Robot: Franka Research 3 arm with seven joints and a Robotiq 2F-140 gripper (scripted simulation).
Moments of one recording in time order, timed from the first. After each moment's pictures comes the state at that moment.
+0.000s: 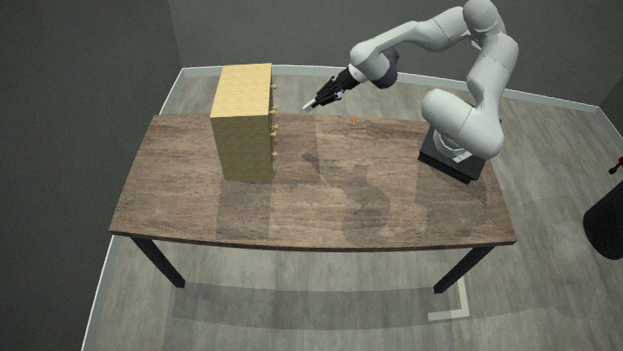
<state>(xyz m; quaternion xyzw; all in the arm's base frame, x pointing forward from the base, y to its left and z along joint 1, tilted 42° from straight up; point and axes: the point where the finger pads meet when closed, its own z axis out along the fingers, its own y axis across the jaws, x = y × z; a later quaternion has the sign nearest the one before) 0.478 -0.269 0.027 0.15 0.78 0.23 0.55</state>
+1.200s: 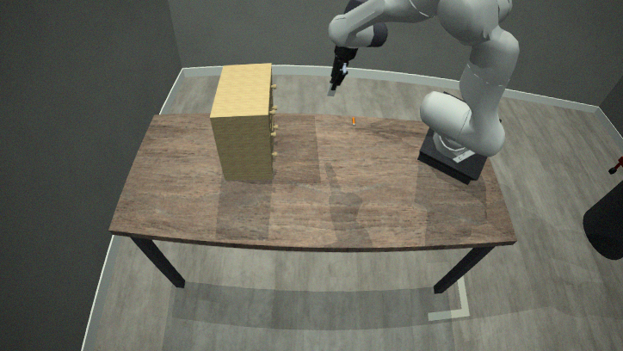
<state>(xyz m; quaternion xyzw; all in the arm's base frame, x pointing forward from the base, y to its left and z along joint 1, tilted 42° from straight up) 0.376 -0.296 0.055 0.06 0.92 0.25 0.30</state>
